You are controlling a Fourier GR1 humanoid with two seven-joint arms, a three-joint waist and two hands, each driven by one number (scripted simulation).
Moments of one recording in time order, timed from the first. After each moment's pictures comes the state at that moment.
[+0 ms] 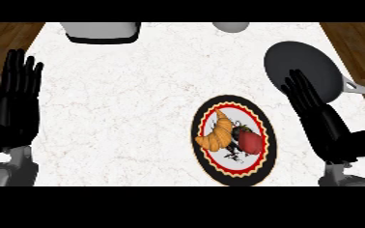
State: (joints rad) left arm -0.11 0.38 0.01 -1.65 0.33 0.33 -0.08; right arm -0.03 -0.25 0.05 -1.73 -0.26 0.04 0.14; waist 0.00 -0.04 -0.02
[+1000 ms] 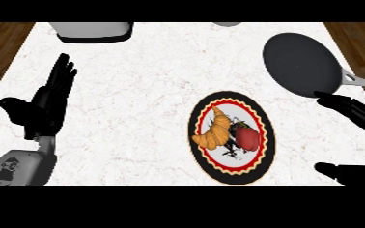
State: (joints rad) left arm -0.19 0.39 -0.10 -1.47 0.23 0.26 0.02; right arm 0.10 -0.68 0.00 -1.88 0.22 0.14 -0.25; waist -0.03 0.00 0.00
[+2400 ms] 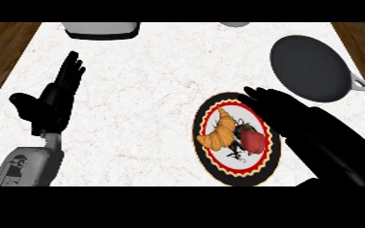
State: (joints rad) left arm -0.21 0.32 -0.06 -1.47 0.16 0.19 0.06; right arm -0.31 -0.54 0.35 -2.18 0.36 0.57 0.62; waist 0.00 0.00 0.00
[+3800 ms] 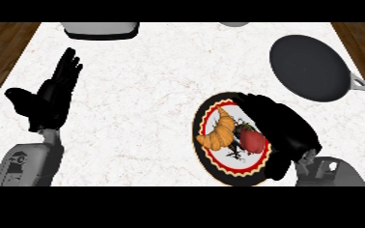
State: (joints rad) left arm -0.24 0.26 0.04 -1.46 0.09 0.11 0.08; right arm -0.24 -0.37 0.39 -1.82 0.75 0.61 0.42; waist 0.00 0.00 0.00
